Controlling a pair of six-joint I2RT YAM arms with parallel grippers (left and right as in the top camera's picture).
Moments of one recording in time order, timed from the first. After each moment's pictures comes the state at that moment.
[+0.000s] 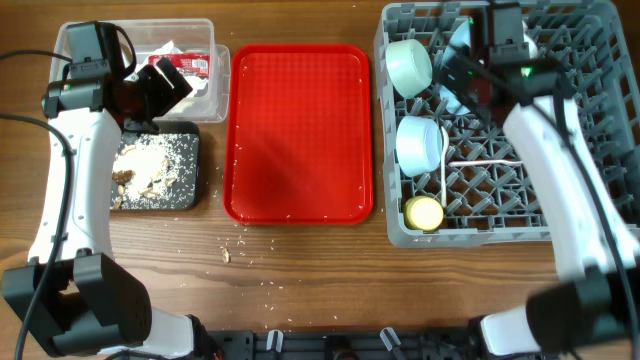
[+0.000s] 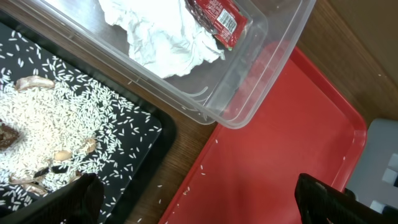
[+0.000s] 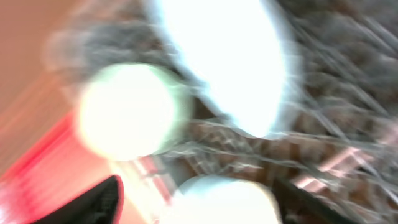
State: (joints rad) left arm 0.15 1.66 1.48 -0.87 0.15 -0.52; right arm 0.19 1.62 1.57 -0.86 0.15 0.74
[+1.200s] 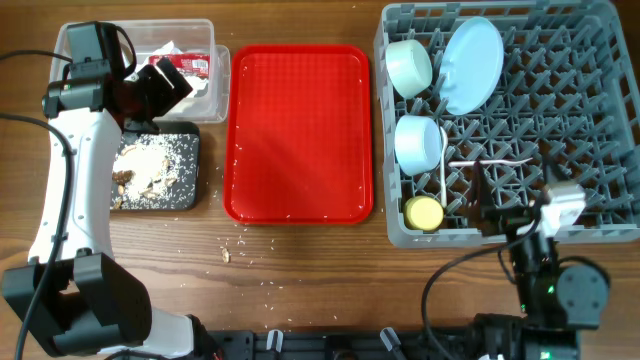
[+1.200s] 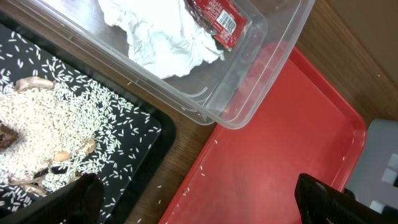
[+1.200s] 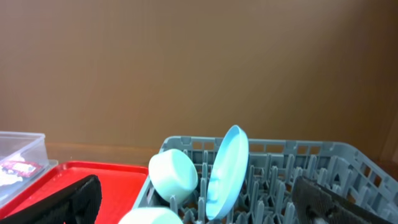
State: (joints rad) left arm 0.15 1.66 1.48 -0.87 0.15 -0.52; right arm -0.08 0.23 0.34 -0.04 -0.19 0.01
